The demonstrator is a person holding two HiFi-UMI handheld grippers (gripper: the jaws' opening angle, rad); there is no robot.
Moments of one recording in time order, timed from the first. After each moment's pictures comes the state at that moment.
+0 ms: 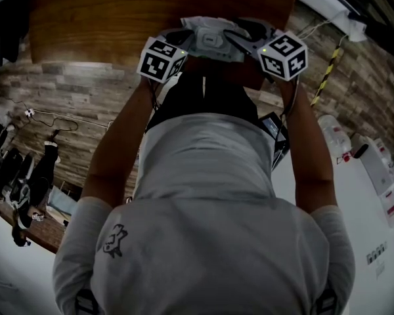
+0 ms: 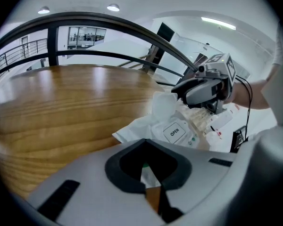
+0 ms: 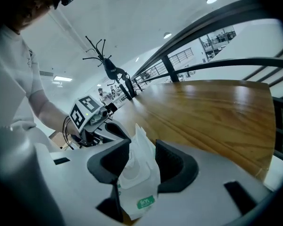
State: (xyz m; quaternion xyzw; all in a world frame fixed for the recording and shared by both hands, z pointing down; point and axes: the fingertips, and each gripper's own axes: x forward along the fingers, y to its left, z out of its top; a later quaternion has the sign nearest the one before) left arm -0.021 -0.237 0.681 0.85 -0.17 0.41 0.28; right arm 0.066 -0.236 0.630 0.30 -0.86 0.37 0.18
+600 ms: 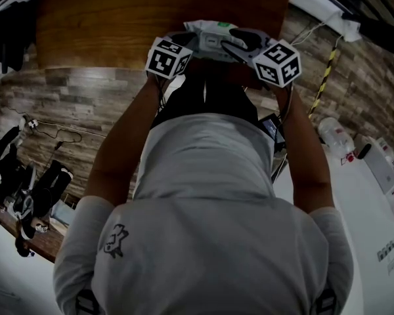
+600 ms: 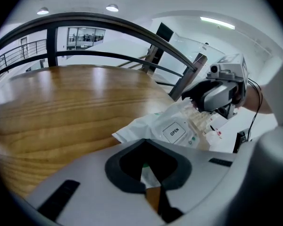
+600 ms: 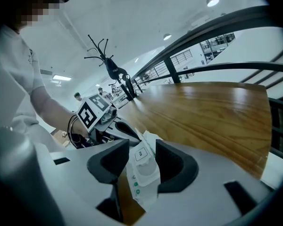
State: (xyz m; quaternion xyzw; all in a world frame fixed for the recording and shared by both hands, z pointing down) left arm -0.015 -0.245 0.683 0.85 -0.16 0.41 0.28; right arm 0.054 -0.219 0.616 0.31 -0.86 0.36 0.18
